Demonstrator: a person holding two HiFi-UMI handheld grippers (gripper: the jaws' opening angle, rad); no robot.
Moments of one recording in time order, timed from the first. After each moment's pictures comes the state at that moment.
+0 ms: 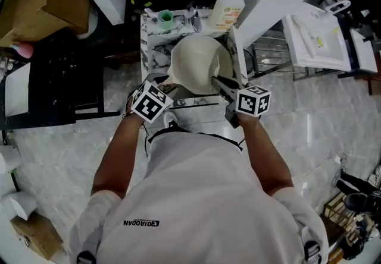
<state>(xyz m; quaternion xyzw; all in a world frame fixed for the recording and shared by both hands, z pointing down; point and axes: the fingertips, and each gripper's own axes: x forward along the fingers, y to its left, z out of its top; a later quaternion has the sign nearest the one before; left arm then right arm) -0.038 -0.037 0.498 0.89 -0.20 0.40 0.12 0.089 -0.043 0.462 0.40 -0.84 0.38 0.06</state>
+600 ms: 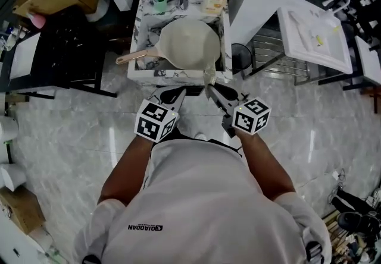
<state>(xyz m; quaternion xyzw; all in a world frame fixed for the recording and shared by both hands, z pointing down) 0.070 0.122 0.434 0.90 -0.34 0.21 0.19 0.148 0.109 0.419 0.34 -0.90 0.28 0.05</state>
